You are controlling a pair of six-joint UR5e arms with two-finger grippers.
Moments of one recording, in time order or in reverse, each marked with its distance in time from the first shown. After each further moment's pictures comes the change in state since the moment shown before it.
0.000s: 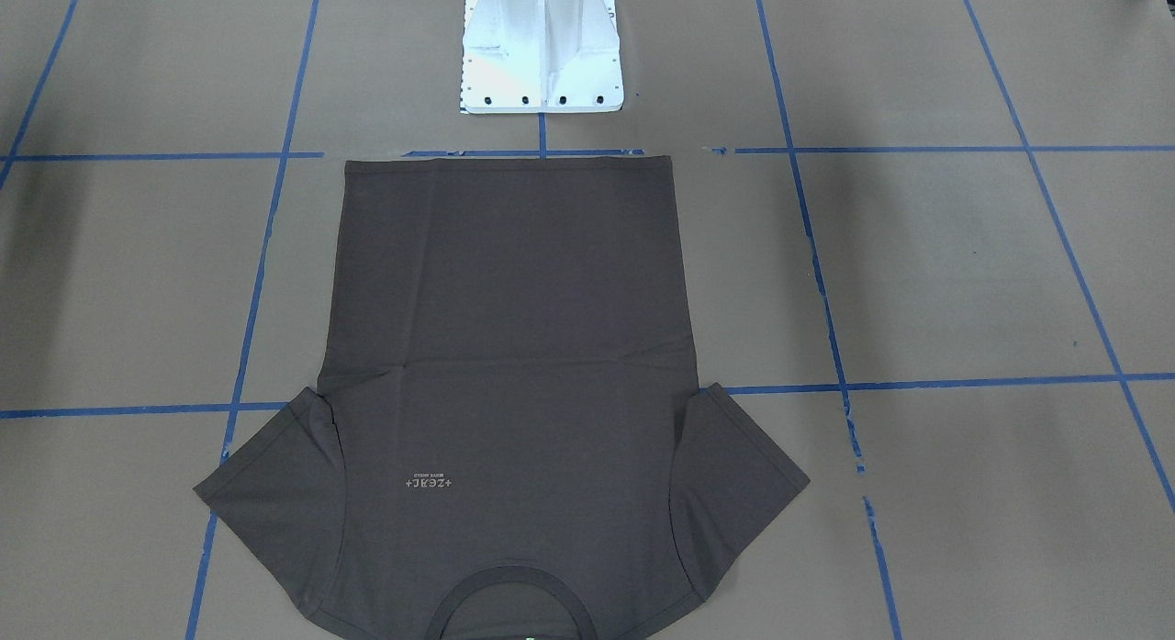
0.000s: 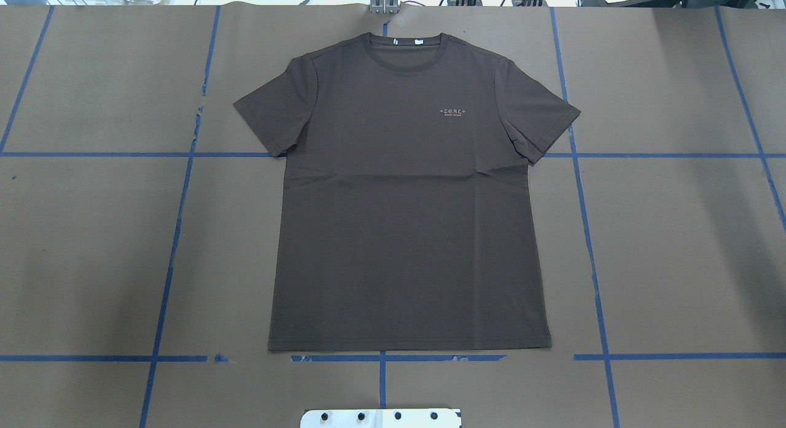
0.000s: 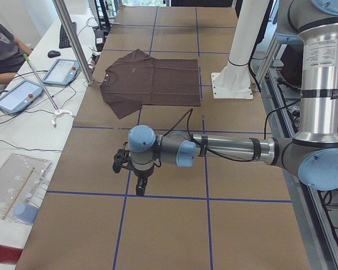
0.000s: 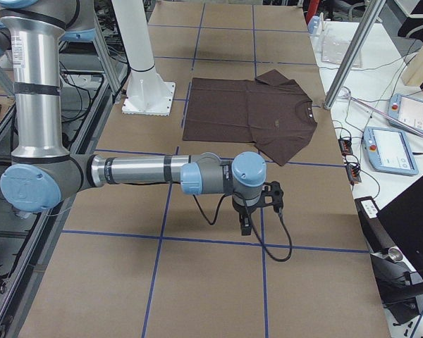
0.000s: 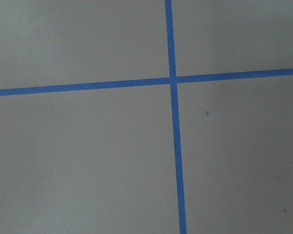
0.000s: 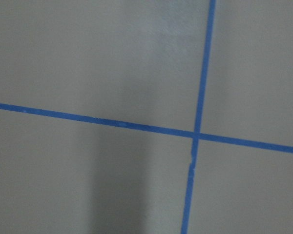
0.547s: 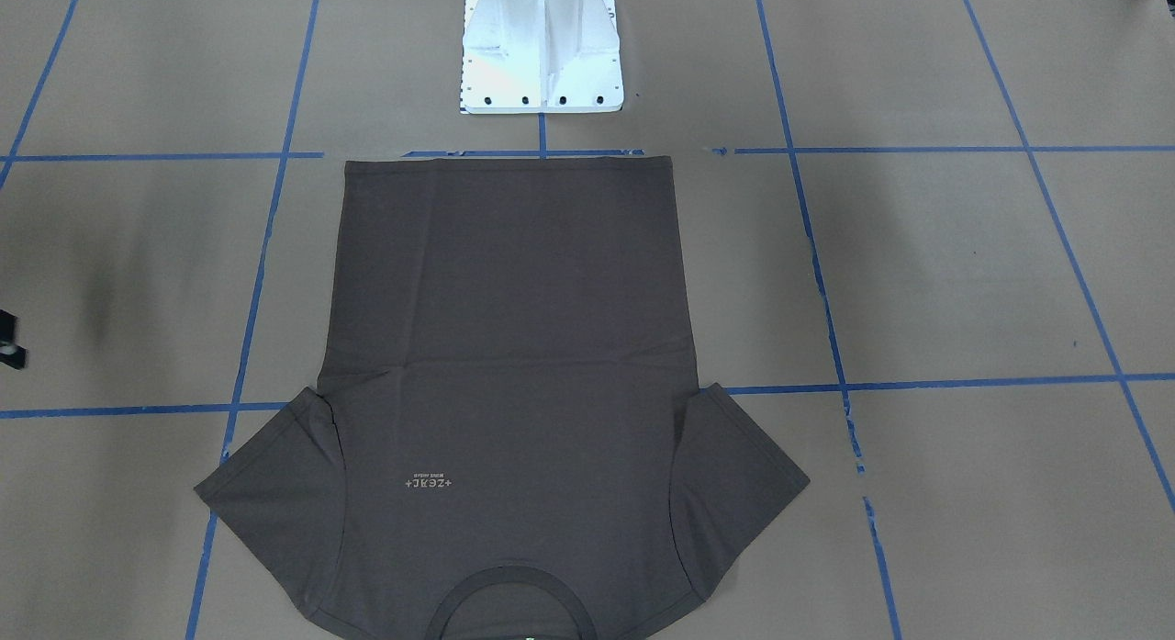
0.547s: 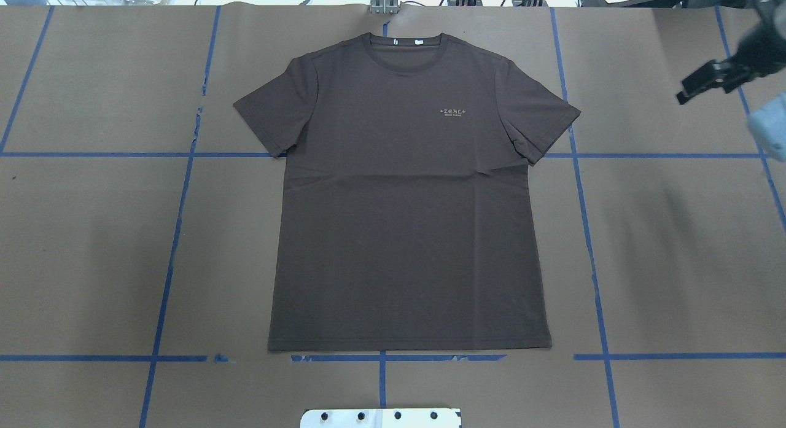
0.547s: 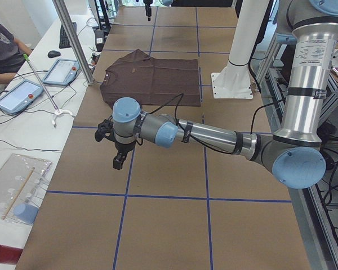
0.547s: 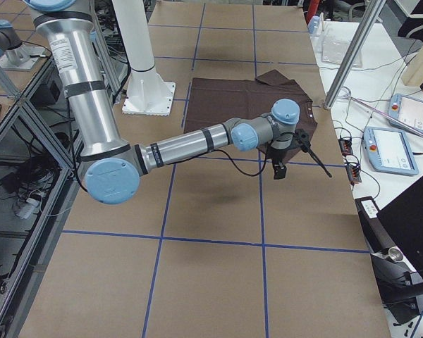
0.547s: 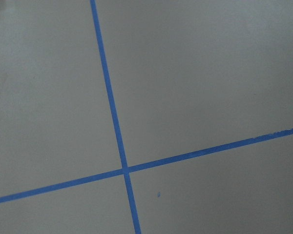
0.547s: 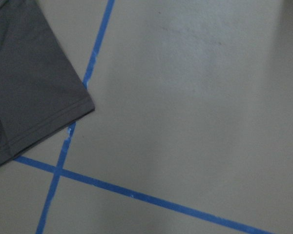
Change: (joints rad) left arm 0.032 -0.091 0.007 -0.088 0.002 -0.004; right arm -0.287 0.286 -0.116 0.097 -0.112 0.258
